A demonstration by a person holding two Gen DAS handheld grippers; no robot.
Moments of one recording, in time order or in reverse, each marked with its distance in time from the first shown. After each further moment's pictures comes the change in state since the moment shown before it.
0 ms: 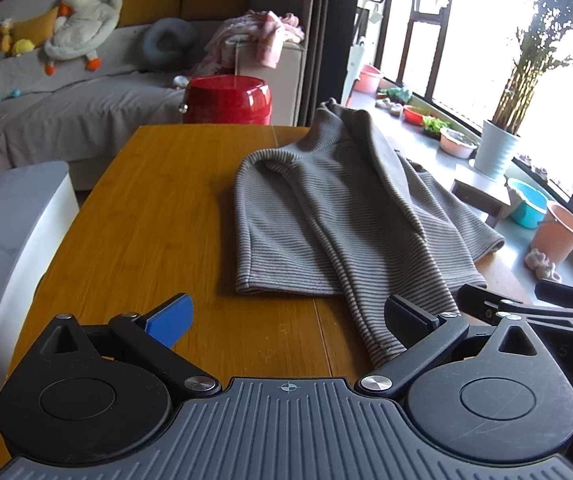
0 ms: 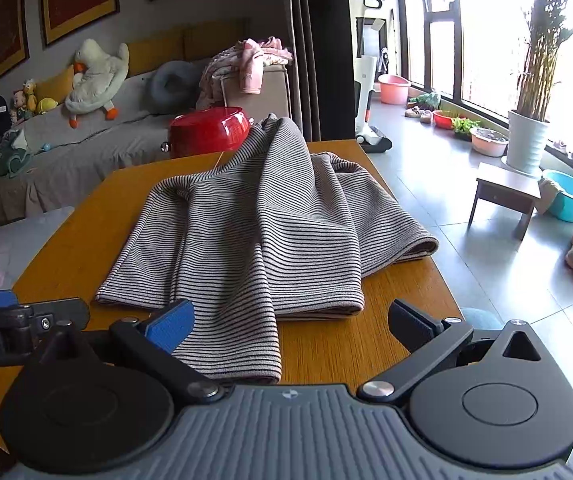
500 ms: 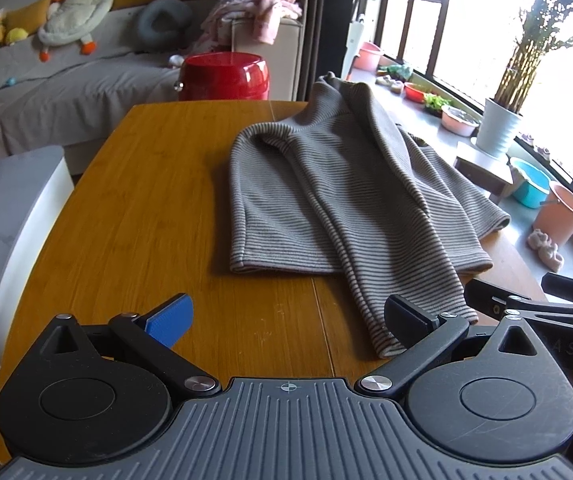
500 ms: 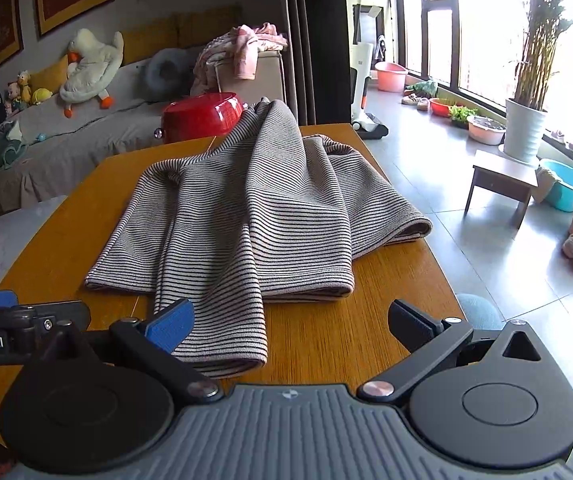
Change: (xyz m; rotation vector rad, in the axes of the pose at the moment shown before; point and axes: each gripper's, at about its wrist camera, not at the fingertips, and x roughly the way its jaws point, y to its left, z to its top) left arm 0.015 -0.007 -0.004 0.032 0.085 0.029; right arm 0.006 -0.006 -0.006 0.013 0.043 0.003
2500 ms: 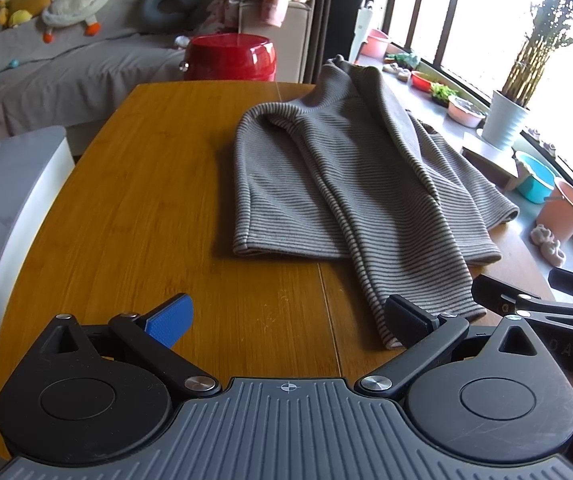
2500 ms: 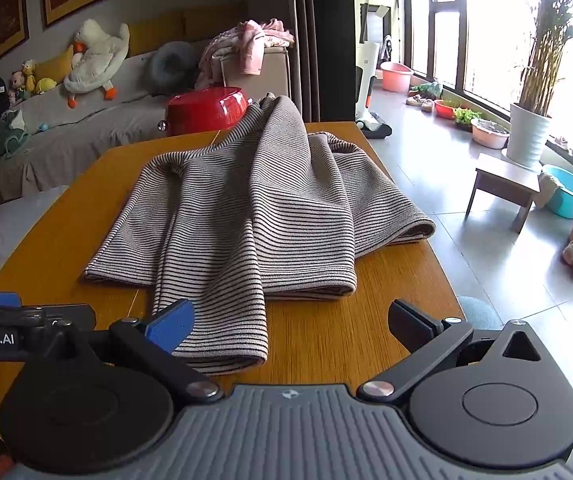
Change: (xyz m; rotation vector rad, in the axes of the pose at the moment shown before) left arm 0.007 0.004 -0.003 -0.023 0.056 0.006; right arm 0.001 0.003 0.000 -0.037 0.010 -0.006
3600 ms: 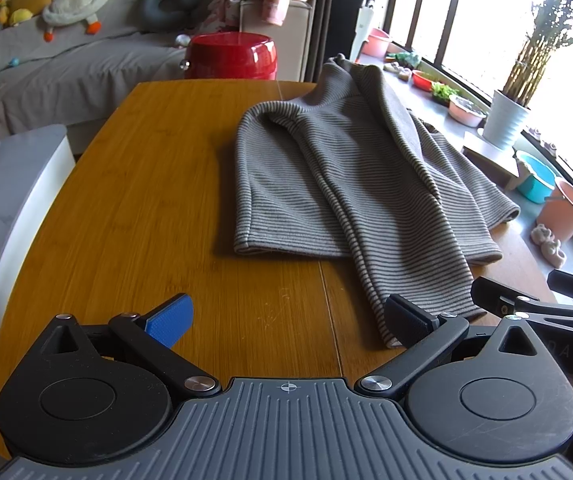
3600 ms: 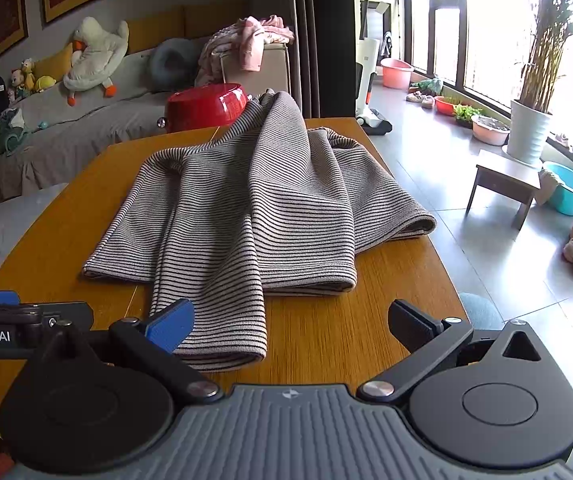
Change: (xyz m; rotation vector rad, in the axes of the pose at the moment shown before) left arm -0.002 0.001 -0.002 -0.002 0.003 0.001; right arm 0.001 -0.001 0.000 0.001 0.009 0.001
